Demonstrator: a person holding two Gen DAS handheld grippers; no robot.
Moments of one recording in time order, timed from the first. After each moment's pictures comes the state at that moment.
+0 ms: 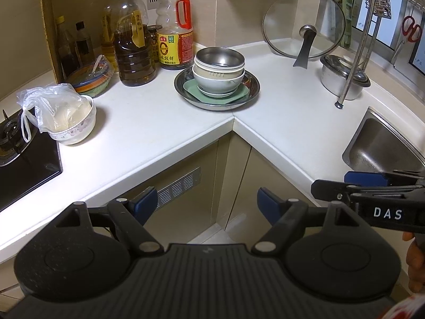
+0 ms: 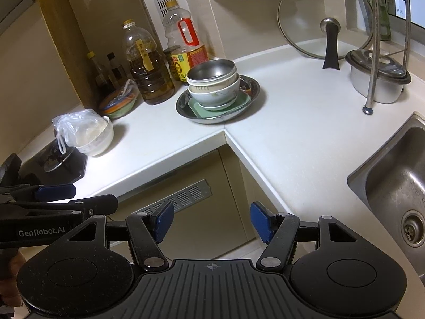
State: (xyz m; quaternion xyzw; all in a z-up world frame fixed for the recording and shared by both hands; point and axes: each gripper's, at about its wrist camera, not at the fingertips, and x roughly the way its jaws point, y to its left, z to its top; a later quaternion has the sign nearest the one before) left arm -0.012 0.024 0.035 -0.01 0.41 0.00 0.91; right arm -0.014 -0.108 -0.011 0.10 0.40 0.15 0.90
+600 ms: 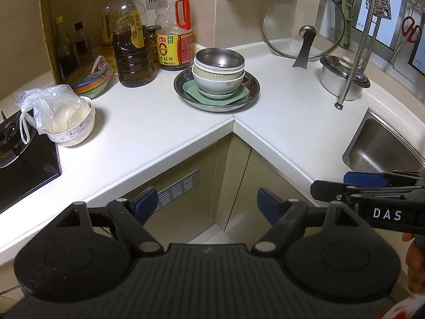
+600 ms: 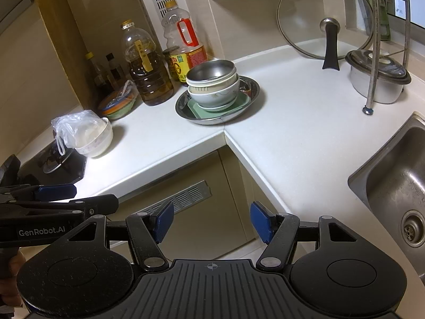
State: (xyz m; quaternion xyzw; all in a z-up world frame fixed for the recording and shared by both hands) left arm -0.012 0.025 0.035 -0.01 0.41 0.00 0.91; right arm -0.011 -0.110 -0.012 0.10 0.40 0.15 0.90
